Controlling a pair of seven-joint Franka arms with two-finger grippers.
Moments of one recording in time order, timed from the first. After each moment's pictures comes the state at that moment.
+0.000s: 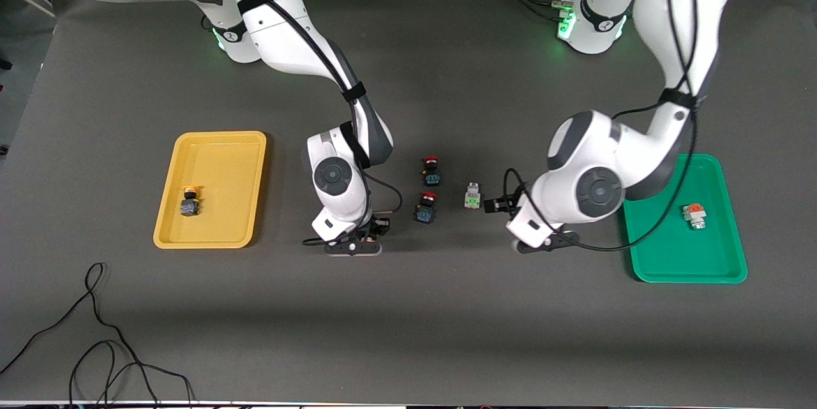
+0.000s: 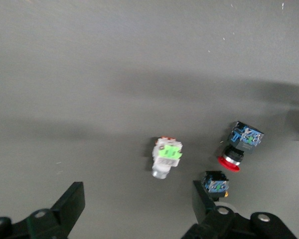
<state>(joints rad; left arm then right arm) -0.11 0.61 -0.40 -1.55 -0.04 1.98 -0.60 0.91 0.89 -0.44 -1.50 0.43 2.39 0.35</state>
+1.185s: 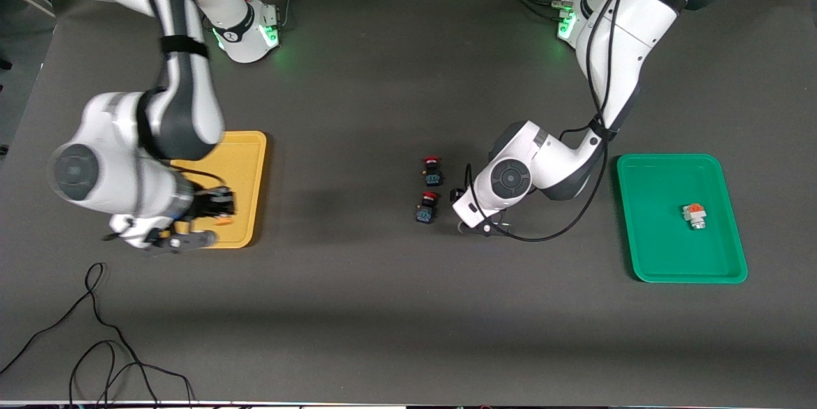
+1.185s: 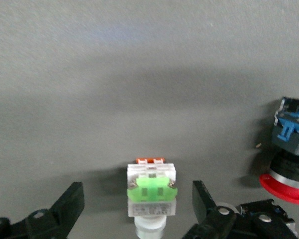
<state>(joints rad) -0.22 0.74 -0.40 -1.69 0.15 2.25 -0.56 0.87 0.46 -0.90 -1.70 0.39 1.83 -0.30</state>
